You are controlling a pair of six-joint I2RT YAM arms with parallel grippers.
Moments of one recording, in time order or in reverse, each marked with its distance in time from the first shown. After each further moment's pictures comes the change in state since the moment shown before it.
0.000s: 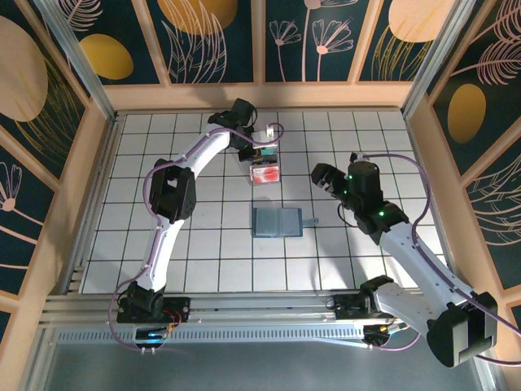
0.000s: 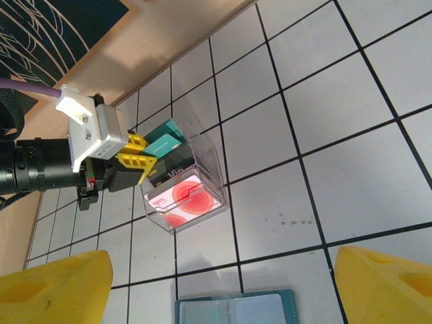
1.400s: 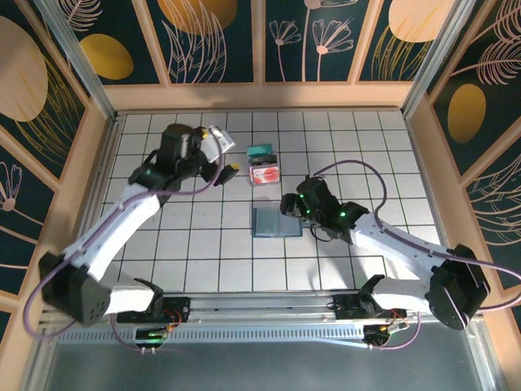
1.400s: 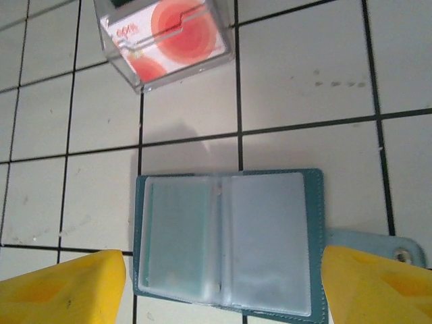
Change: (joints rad) left arm -0.003 -1.252 -1.174 0.630 -0.171 -0.565; right arm 0.410 0.271 0.053 -0.130 0.171 0.047
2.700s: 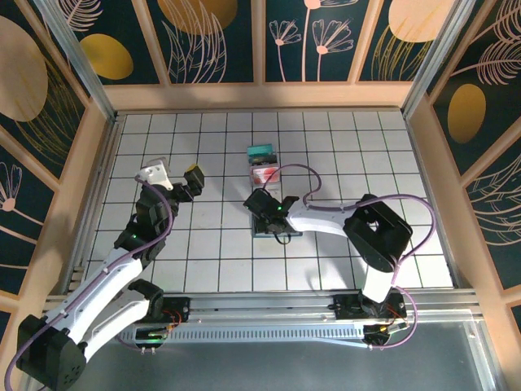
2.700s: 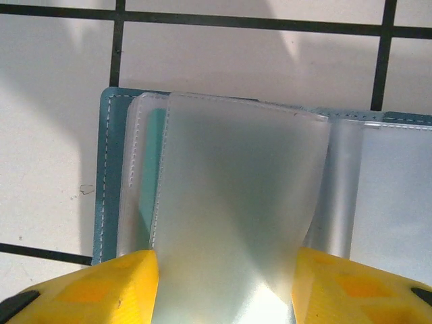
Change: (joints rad) left arm 0.000 -0.351 -0.526 0.357 -0.492 -0.822; right arm 0.150 0.543 0.258 -0.049 0.035 -0.025
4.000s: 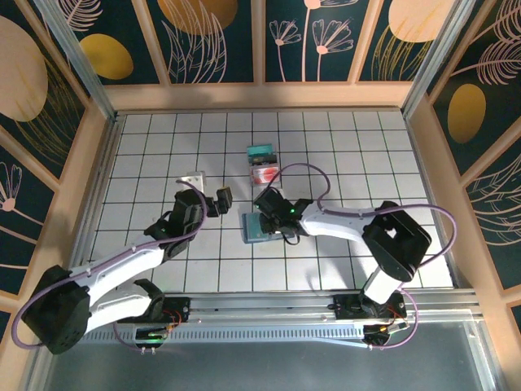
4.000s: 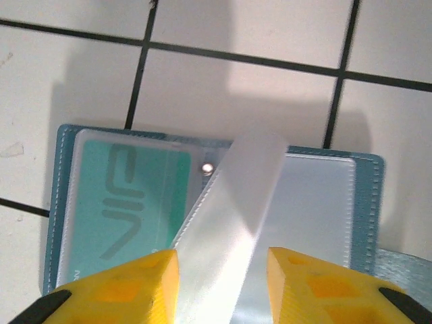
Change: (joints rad) left arm -0.243 0.314 -0.006 0.005 -0.043 -0.045; right arm -0.036 -0.168 -0.116 0.062 -0.017 -0.129
